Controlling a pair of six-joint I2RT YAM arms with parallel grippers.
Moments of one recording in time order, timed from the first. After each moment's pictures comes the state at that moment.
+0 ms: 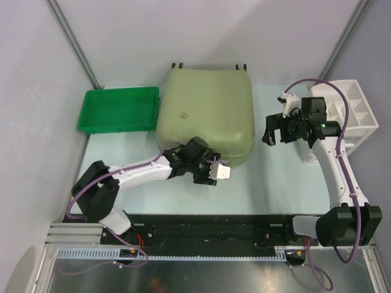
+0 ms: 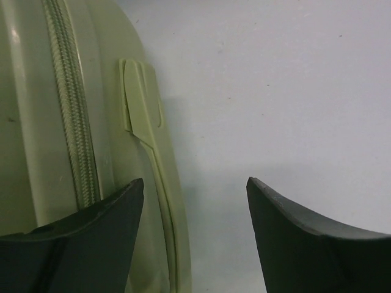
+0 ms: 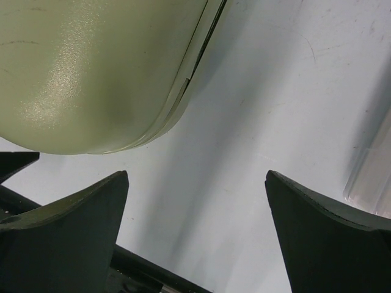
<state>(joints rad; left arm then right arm) -0.88 1.53 0.97 -0.29 0.34 0.86 0.02 1.26 1.26 -0.83 -0.38 -0.17</state>
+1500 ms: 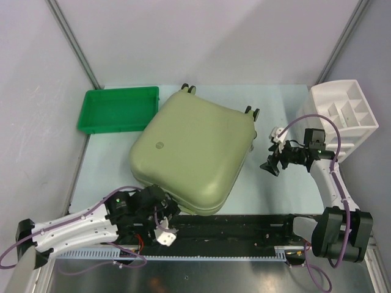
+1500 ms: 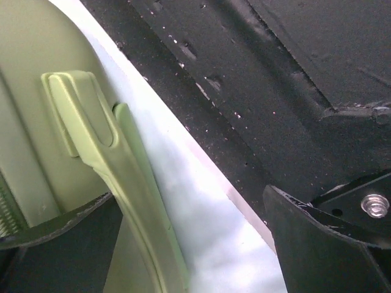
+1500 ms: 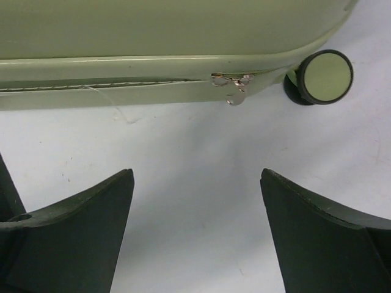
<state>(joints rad) -1.10 0.64 0.43 -0.83 0.28 1.25 -0.14 1.14 0.79 -0.62 -0.91 -0.94</state>
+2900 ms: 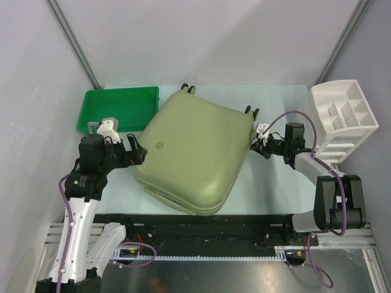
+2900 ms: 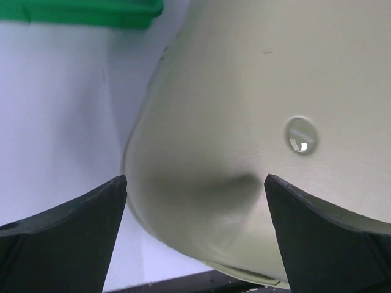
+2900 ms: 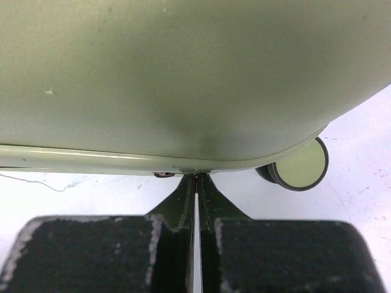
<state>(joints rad) -0.09 0.72 0.96 -0.77 0.18 -0.23 0.04 1.40 0.70 0.02 -0.91 -0.78</state>
